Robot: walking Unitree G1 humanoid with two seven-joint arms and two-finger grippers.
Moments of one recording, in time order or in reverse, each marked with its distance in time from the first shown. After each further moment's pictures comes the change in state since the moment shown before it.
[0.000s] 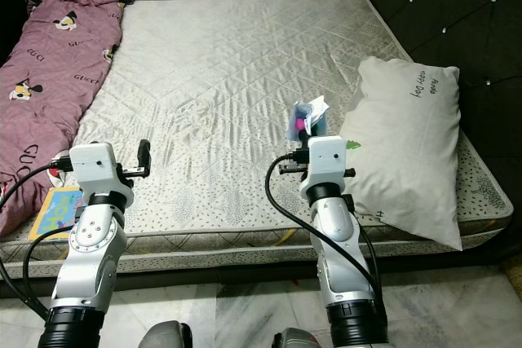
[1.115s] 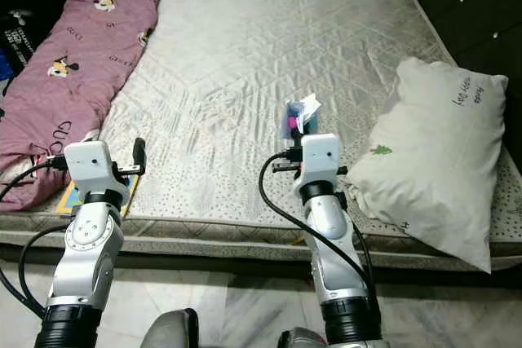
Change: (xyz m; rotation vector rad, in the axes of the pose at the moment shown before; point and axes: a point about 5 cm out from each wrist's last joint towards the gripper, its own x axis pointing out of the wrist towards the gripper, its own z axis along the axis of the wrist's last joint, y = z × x) left arm 0.002 0.001 0.002 0.000 -0.003 -0.010; right arm 0.003 0.005 0.001 0.022 -0.007 0.013
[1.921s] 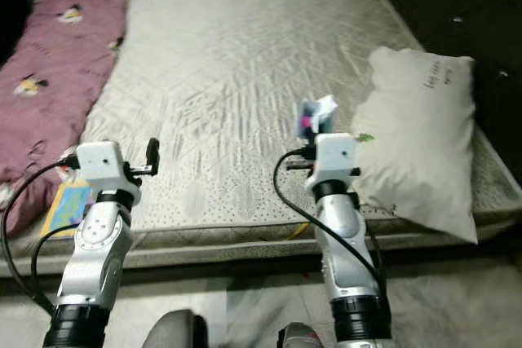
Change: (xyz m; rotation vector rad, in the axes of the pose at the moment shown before) left arm 0.001 -0.011 0.002 -0.043 -0.005 -0.050; right arm 0.000 -0.012 -0.002 0.017 0.014 -0.038
